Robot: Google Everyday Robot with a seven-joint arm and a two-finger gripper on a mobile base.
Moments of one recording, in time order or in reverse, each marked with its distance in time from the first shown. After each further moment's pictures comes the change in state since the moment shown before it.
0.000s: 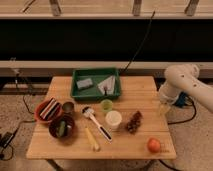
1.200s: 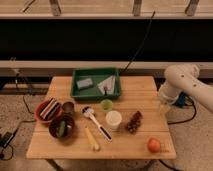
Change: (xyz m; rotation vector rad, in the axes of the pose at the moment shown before) arm 0.000 0.000 0.000 0.000 0.000 -0.001
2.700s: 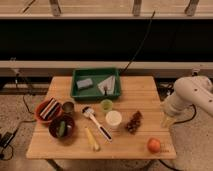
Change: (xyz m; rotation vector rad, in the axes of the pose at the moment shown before) arm 0.013 0.079 -0.003 0.020 -0.065 -0.055
